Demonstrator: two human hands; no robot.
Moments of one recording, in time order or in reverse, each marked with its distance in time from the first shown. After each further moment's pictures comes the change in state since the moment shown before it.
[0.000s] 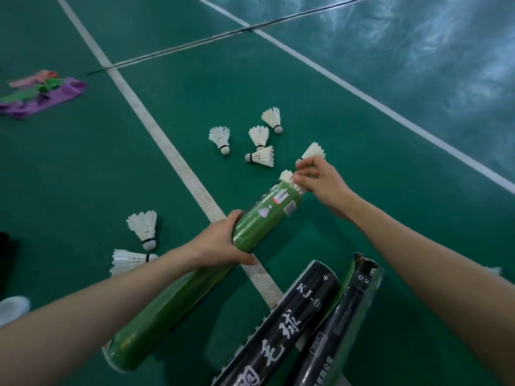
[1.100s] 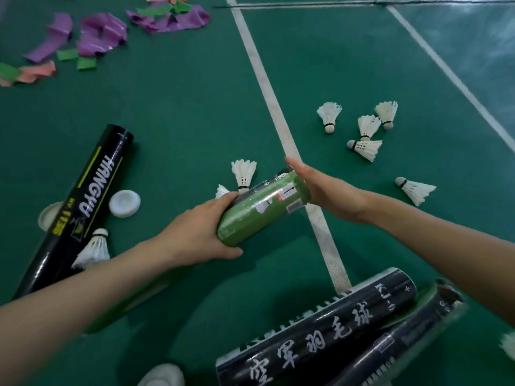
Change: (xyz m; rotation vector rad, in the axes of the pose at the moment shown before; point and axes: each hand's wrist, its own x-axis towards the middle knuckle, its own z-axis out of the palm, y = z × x) left_hand -0.173 -0.129 -0.041 0.045 0.322 -0.130; right_hand -0.053 -0.092 0.195 -0.272 -0.833 0.154
